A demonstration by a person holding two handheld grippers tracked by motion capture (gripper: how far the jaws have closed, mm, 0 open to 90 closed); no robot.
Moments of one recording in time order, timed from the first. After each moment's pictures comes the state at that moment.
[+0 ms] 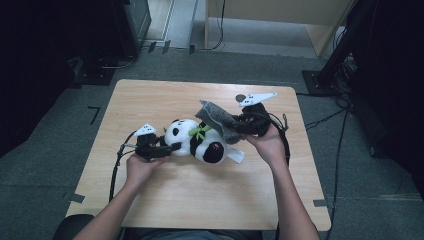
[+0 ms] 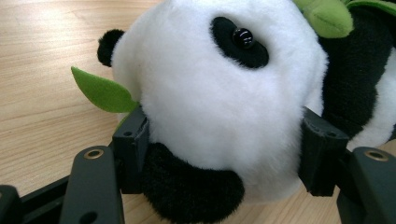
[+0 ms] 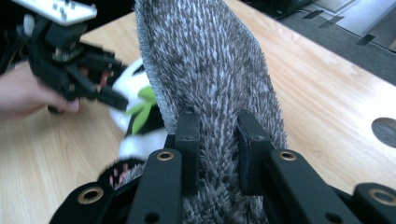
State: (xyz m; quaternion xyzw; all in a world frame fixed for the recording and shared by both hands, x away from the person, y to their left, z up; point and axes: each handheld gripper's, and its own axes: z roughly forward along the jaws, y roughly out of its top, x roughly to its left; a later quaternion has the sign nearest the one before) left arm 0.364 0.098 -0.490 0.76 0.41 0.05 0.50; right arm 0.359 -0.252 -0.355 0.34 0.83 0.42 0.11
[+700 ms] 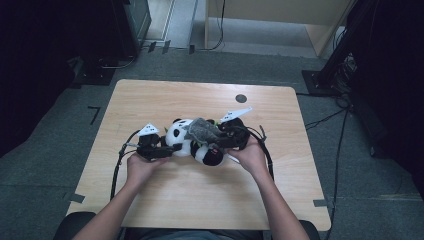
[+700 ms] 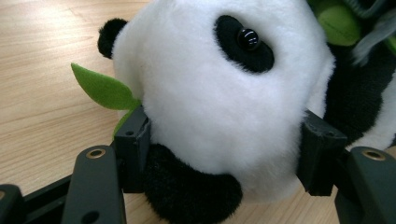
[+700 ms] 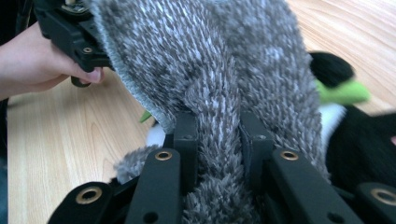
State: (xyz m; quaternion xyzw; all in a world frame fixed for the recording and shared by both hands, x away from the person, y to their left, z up) left arm 0.366 0.094 -0.492 0.78 0.40 0.05 0.48; right arm 0.366 -0.213 -0.423 0.34 0.84 0.42 0.01
